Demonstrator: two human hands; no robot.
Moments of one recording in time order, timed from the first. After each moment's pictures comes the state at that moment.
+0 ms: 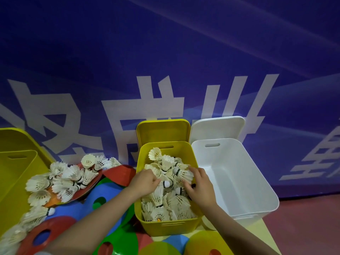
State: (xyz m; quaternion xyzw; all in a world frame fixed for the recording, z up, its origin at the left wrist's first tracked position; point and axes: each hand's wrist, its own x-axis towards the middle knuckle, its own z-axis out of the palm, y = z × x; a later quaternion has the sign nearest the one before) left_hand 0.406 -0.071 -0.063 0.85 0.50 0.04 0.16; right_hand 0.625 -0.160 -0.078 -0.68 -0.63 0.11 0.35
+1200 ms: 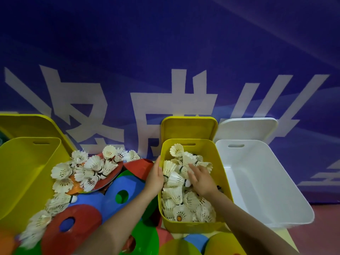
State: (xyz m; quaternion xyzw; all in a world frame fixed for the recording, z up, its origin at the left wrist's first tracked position) left_hand 0.372 -0.072 -0.085 0.60 0.58 0.35 0.42; right_hand 0.569 -0.099 -0.093 -0.71 -0.64 0.25 0.19
